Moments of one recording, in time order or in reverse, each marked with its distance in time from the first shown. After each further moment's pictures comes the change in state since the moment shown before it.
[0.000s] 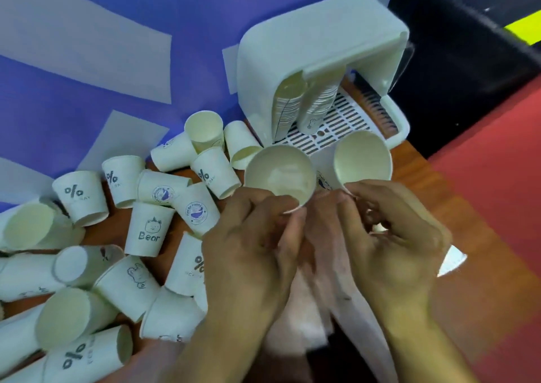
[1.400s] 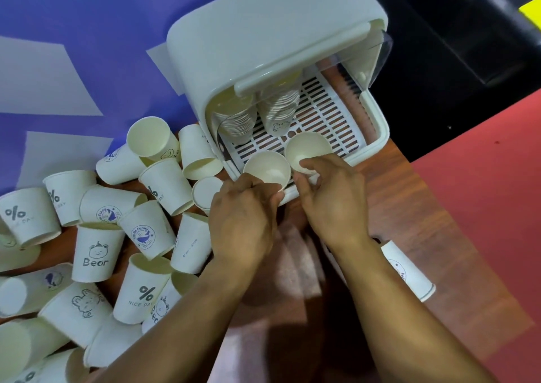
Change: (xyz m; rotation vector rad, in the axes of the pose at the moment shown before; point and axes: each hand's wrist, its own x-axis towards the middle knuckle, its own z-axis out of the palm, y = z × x) left_hand 0.059 -0.036 0.137 0.496 -0.351 -0.072; right_hand 0.076 0.119 0.040 -0.261 -0.380 0.167
